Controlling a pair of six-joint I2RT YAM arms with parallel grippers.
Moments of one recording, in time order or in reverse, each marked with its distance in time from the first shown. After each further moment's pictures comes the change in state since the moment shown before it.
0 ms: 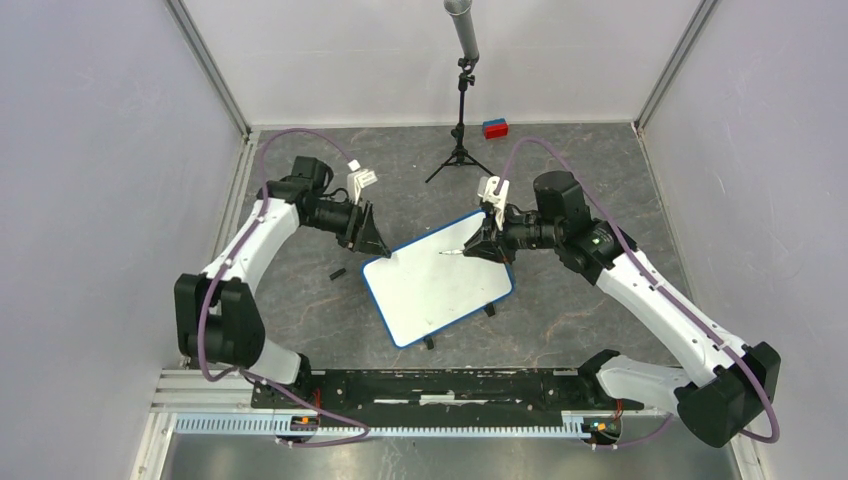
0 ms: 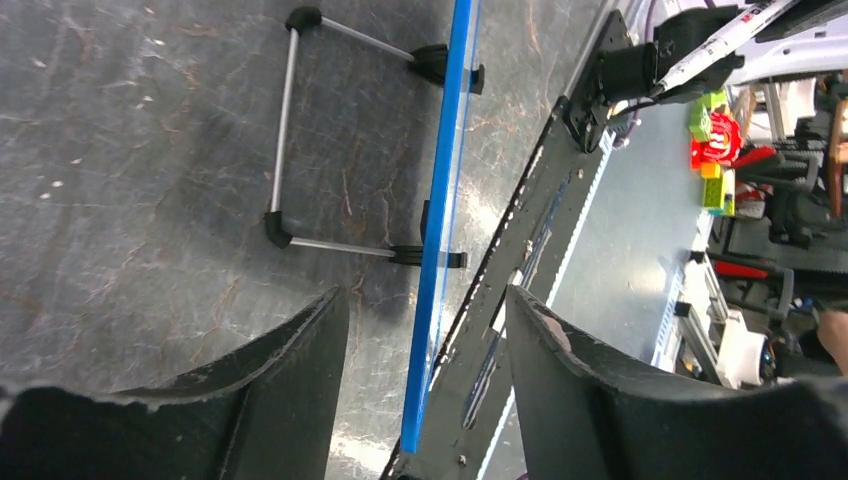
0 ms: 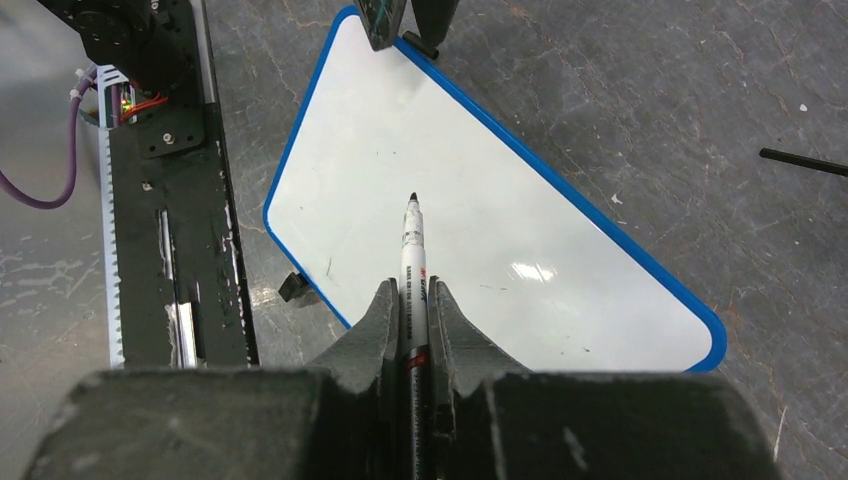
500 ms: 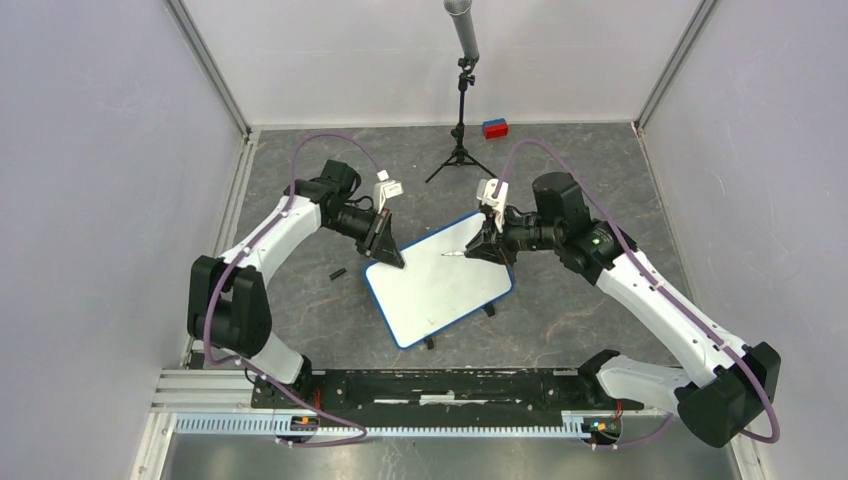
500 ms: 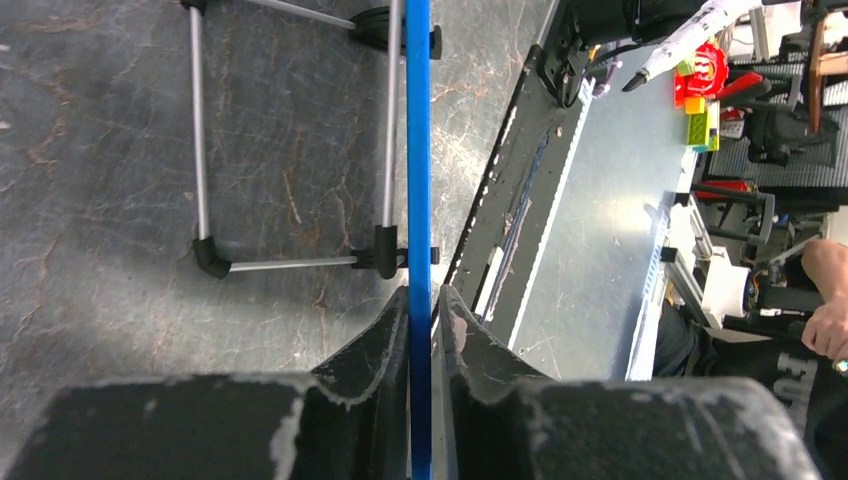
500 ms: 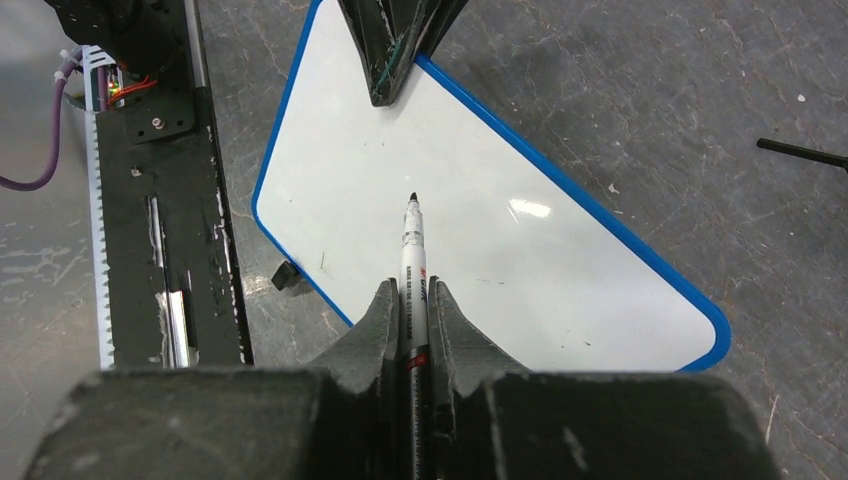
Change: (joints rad) left arm -0.142 0.095 0.017 -0.005 0.013 0.014; right arm 0.008 -0.001 0.000 -0.024 0.016 -0.032
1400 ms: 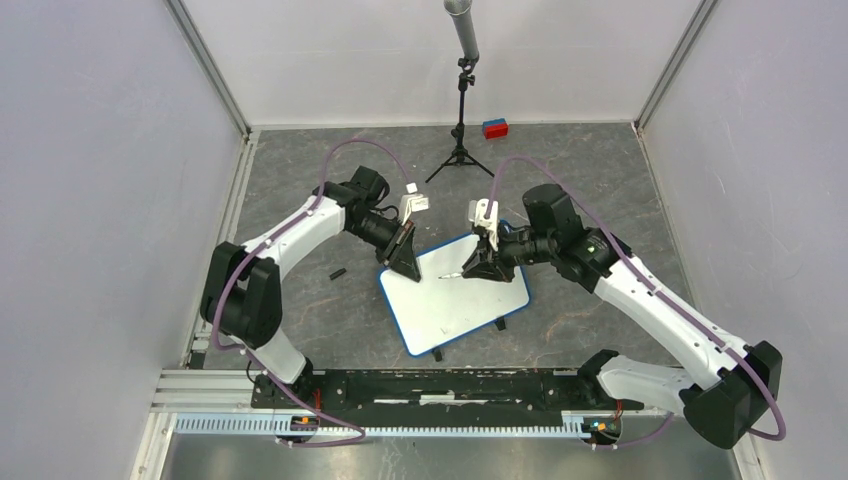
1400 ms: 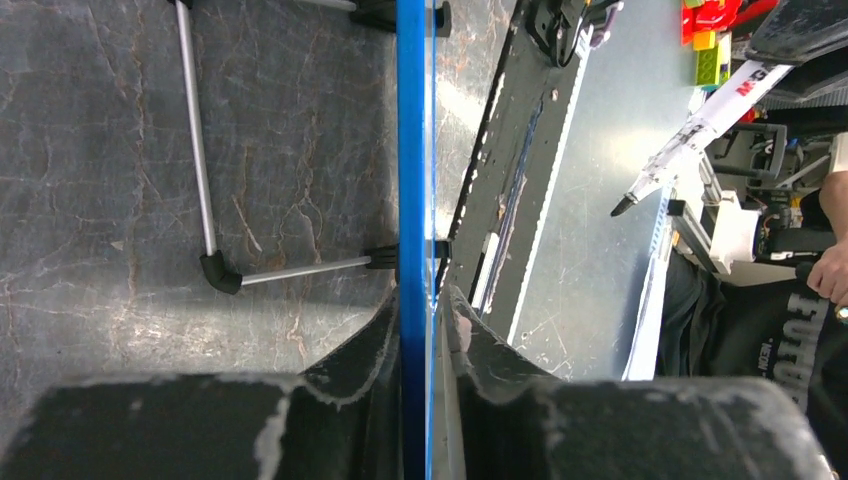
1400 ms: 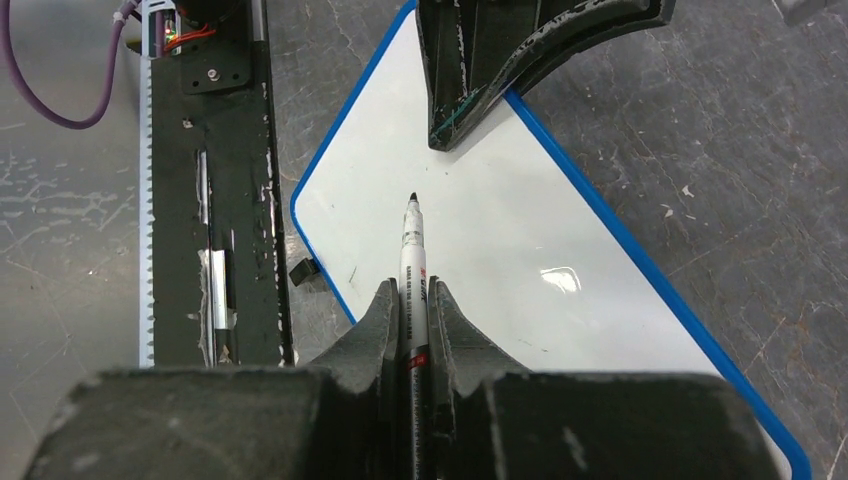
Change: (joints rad) left arm -0.150 0.079 0.023 0.036 -0.012 0.003; right arm 0.062 -0.018 -0.034 -0.059 -0.038 -0.050
